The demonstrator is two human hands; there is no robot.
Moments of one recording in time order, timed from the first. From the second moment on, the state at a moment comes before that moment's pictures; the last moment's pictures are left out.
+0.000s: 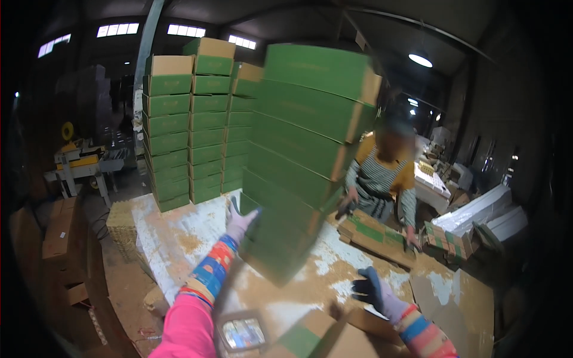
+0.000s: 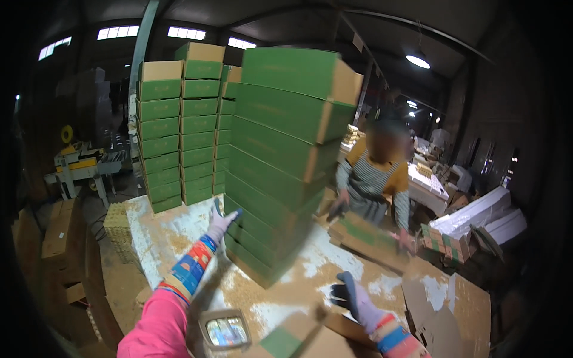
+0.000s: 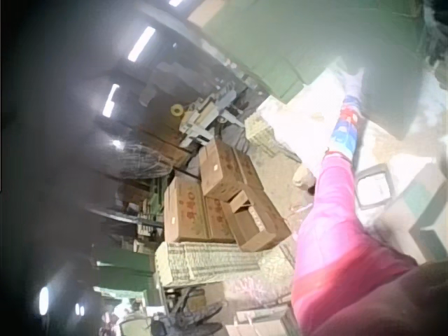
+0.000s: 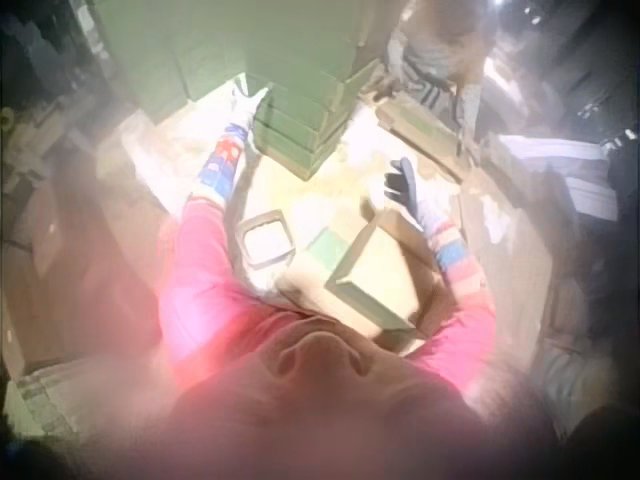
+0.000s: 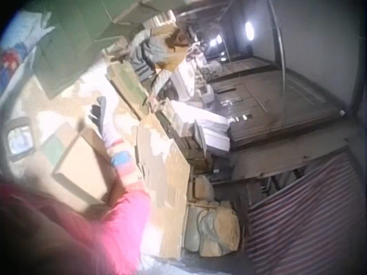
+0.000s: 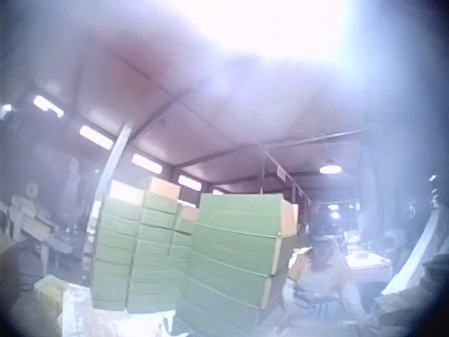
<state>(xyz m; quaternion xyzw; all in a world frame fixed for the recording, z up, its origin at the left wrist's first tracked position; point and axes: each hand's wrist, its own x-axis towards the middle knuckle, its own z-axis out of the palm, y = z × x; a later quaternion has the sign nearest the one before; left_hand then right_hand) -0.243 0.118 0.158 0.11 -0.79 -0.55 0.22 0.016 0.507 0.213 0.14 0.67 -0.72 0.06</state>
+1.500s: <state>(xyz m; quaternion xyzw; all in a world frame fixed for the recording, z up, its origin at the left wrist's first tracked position) -0.266 -0.166 0.107 0.05 -0.69 -0.65 0.33 -0.243 0.104 0.130 -0.29 0.76 -0.53 0.24</state>
